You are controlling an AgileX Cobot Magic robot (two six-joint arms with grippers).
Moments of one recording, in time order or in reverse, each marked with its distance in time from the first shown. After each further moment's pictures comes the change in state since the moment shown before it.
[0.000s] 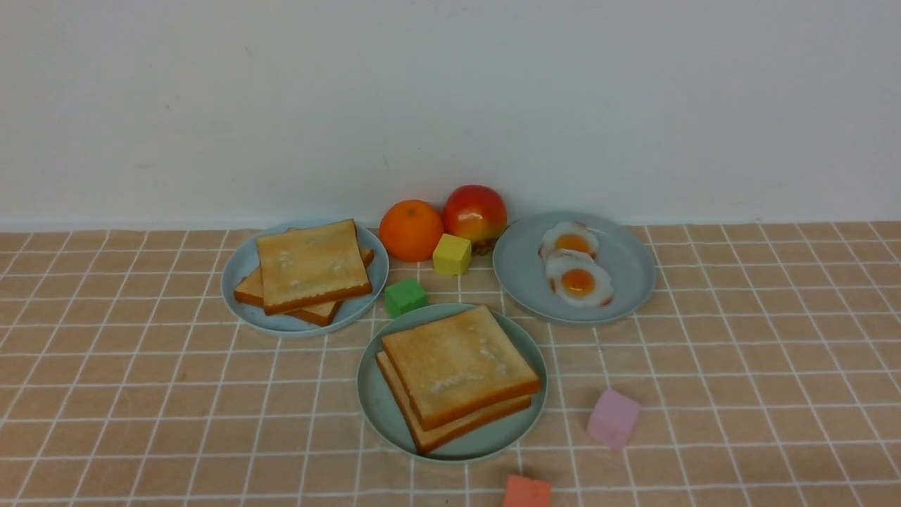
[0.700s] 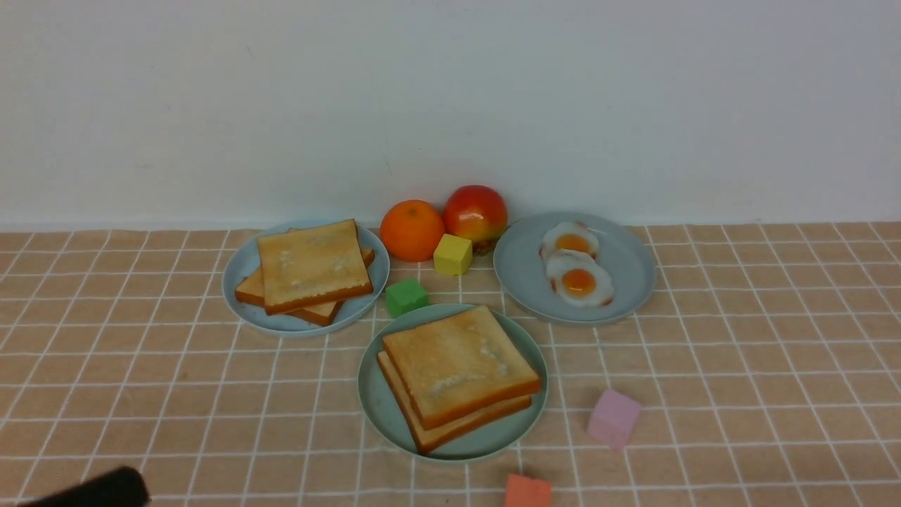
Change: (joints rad) right arm 0.000 0.000 0.000 0.008 0.000 -0.002; left arm 0.174 -0.031 0.004 0.022 -0.031 -0.030
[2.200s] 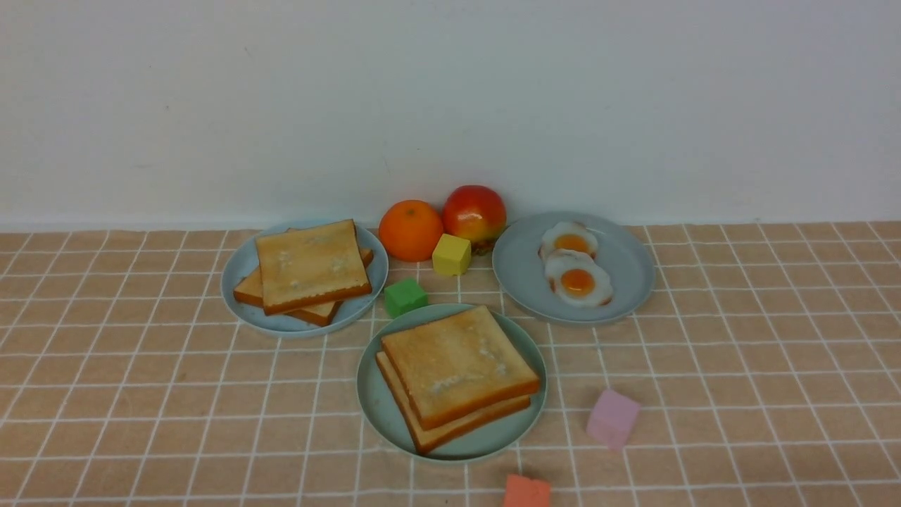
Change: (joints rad) right arm 0.000 0.000 -0.001 0.001 0.001 0.000; left arm 0.556 -0.178 0.192 0.041 0.246 -0.192
